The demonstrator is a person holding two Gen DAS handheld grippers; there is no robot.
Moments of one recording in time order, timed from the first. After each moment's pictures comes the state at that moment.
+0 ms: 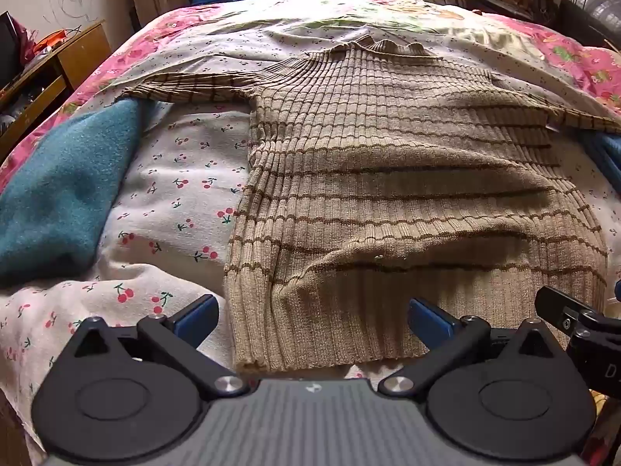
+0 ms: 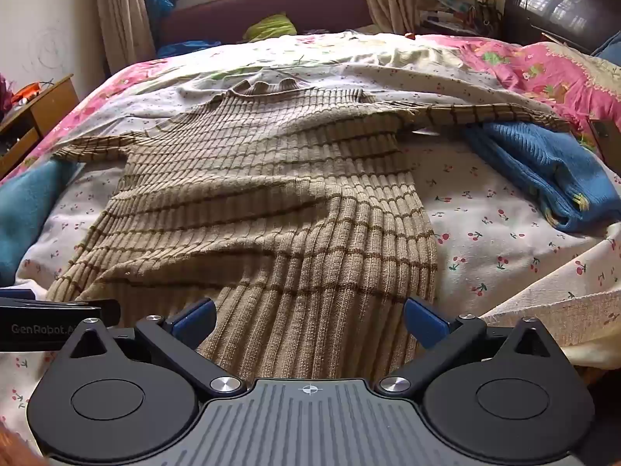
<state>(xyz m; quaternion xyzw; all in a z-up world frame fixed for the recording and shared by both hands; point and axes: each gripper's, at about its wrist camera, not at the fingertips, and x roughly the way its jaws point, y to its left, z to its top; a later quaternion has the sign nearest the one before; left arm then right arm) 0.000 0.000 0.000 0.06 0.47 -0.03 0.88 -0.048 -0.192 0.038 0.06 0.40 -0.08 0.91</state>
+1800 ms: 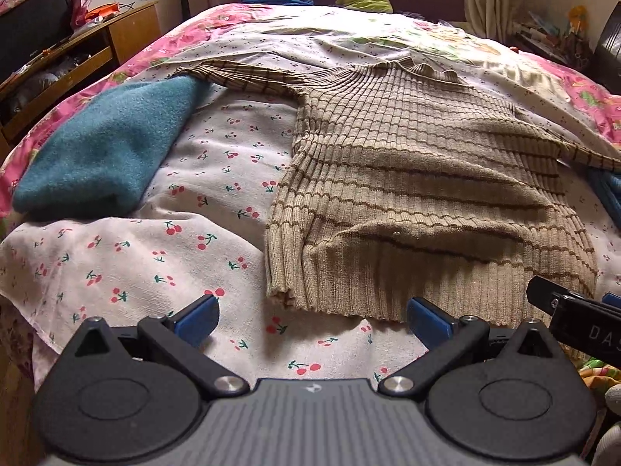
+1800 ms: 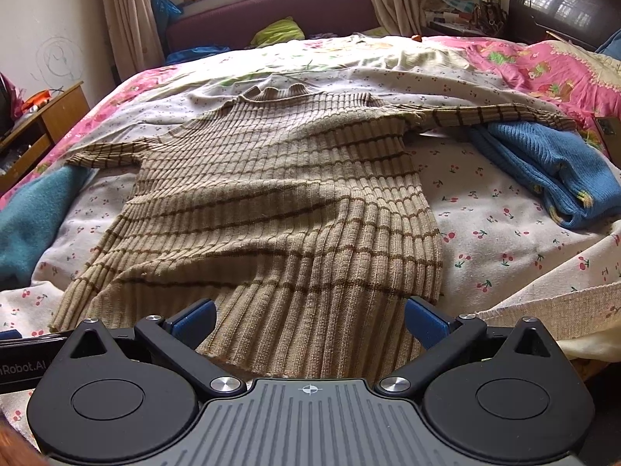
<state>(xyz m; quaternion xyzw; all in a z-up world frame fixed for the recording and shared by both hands) -0.048 0.015 0.012 -0.01 0.45 0.02 0.89 -0.056 -0.193 0.044 0.08 0.39 -0.06 0.92</state>
